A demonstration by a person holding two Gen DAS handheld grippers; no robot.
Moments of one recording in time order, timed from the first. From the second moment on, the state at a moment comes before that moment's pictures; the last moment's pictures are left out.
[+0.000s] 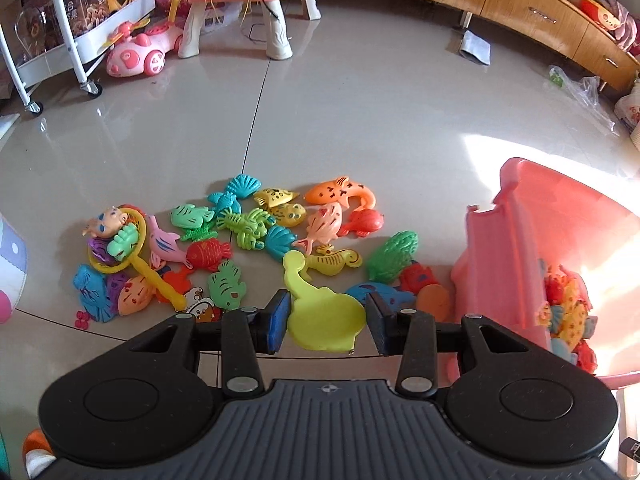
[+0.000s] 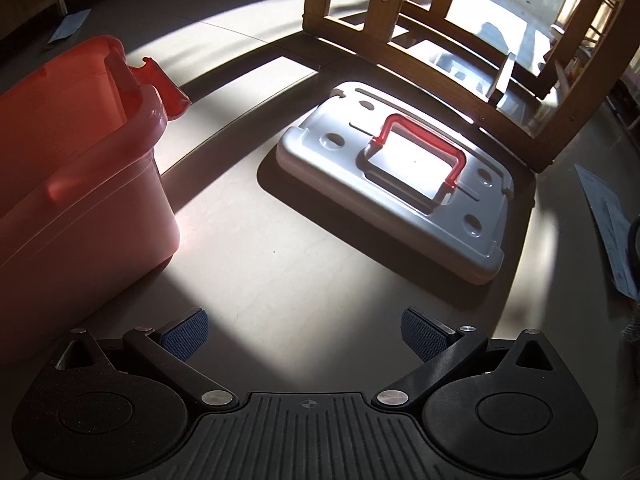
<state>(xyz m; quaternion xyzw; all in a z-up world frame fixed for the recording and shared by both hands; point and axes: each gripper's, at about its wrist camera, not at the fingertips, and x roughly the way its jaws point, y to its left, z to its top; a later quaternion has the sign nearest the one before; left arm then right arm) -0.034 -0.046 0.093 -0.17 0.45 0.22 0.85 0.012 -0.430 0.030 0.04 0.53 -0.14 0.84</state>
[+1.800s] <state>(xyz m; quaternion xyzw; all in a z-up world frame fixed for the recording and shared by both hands) 0.138 -0.243 0.087 -0.08 0.51 0.04 0.86 0.029 -0.468 0.049 0.07 0.51 -0.14 0.84</state>
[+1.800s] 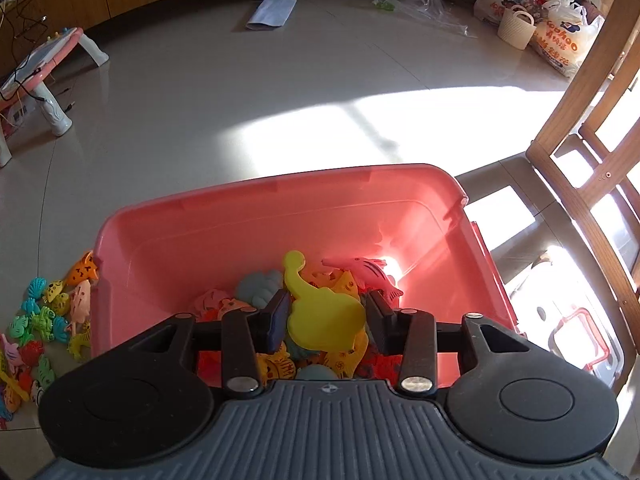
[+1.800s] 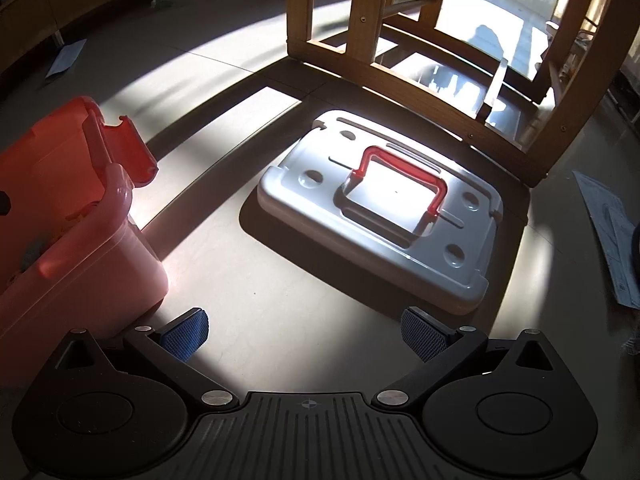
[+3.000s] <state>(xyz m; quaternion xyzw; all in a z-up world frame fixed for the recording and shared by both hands) 0.028 -0.237 0.165 -0.02 0.51 0.03 0.86 0.003 -0.454 0.115 0.08 0.49 -0.09 0.86</state>
